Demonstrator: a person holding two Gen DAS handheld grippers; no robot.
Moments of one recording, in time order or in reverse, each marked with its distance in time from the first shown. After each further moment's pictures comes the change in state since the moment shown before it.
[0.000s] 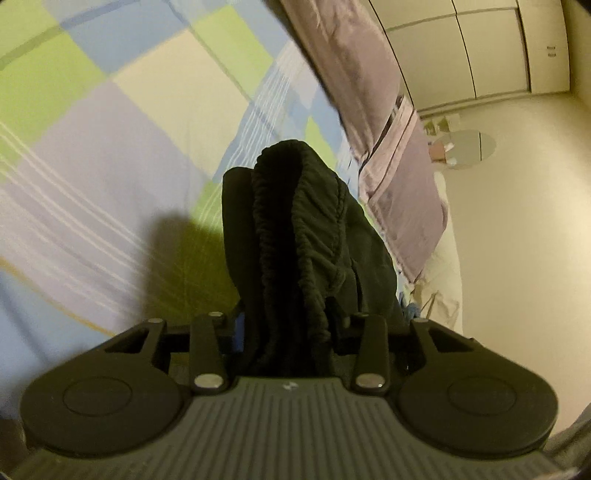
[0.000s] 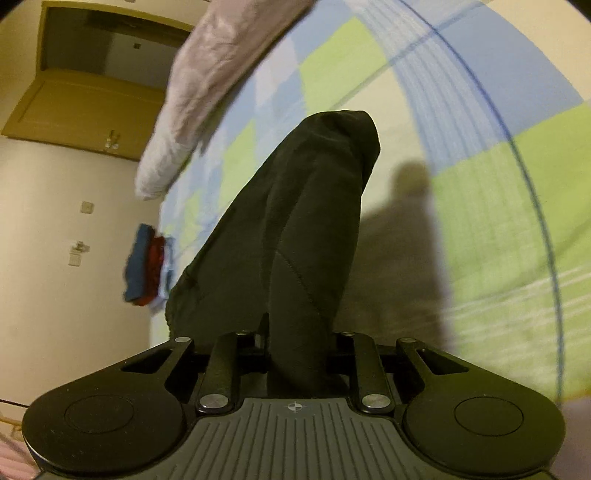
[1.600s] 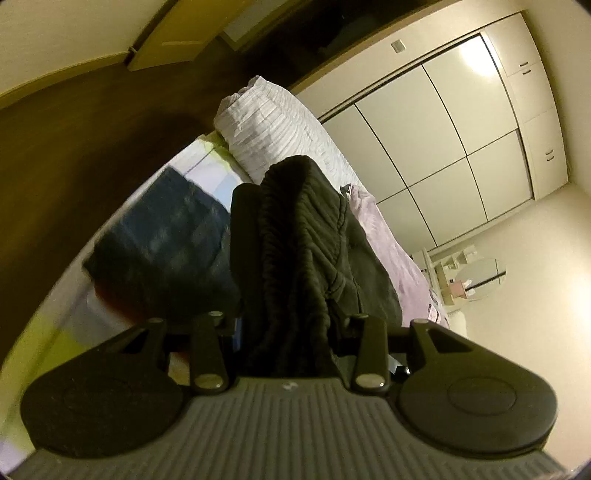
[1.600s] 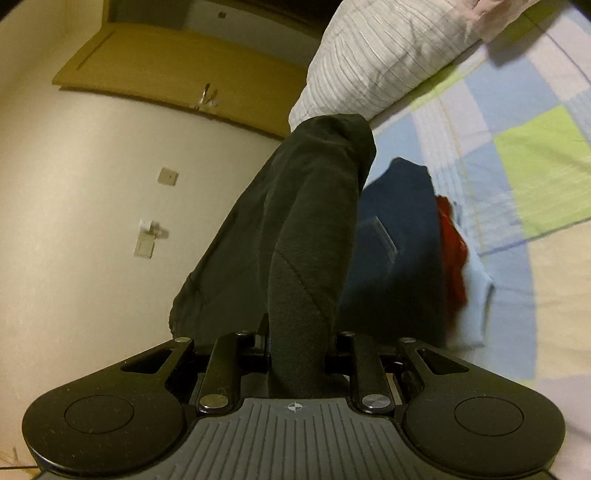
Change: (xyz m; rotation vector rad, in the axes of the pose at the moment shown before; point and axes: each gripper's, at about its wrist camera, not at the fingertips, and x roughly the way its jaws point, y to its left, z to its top) left arm -0.482 0.172 0.521 0.115 -0.299 0.084; right arm 0.535 0.519 -0.041 -0.051 -0.044 0.204
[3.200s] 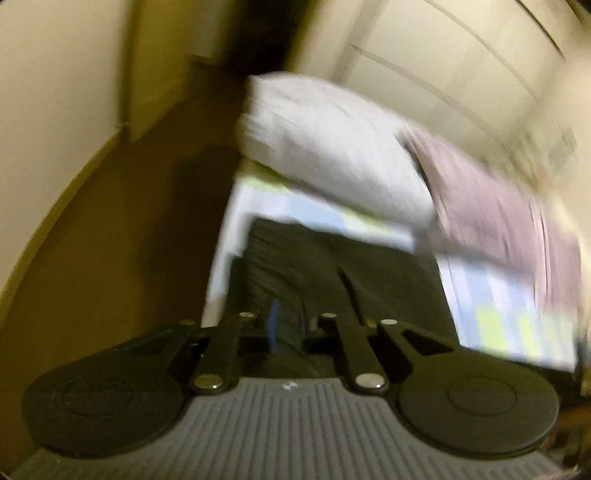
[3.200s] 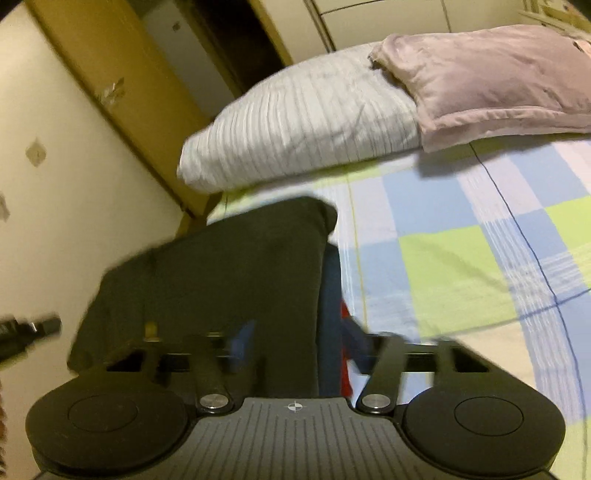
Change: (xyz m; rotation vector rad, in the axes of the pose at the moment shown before) left arm 0.064 -0.016 0.048 0.586 0.135 0.333; right arm 0.089 0.043 -0.047 -0.357 -0.196 -0.672
